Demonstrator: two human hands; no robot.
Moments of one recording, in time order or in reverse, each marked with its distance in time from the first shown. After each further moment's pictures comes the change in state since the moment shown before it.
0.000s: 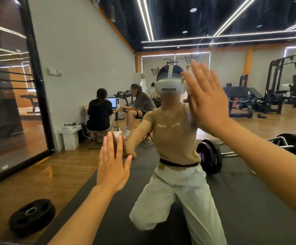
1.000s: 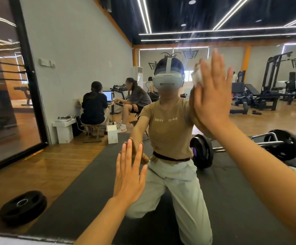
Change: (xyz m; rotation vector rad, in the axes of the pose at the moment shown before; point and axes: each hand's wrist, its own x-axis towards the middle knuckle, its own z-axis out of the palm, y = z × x) left_hand -0.046 0.095 0.031 -0.149 -0.018 0.120; right_hand -0.028 0.032 -0.015 0.101 0.074 0.300
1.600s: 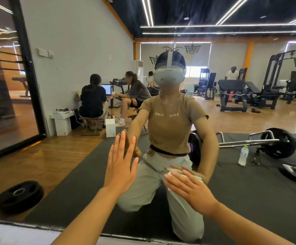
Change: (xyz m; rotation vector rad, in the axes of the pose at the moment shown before) left_hand -0.001 -0.003 -0.003 0.041 -0.037 -0.005; right_hand -0.278 0.032 -0.007 -0.140 -0.537 -0.821
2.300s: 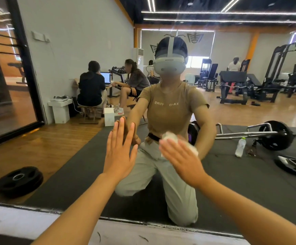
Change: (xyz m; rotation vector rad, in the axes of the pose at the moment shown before) left_hand -0.001 0.003 0.006 -0.033 0.012 -0.011; right_hand 0.054 0.021 -0.012 0.159 0.236 0.188
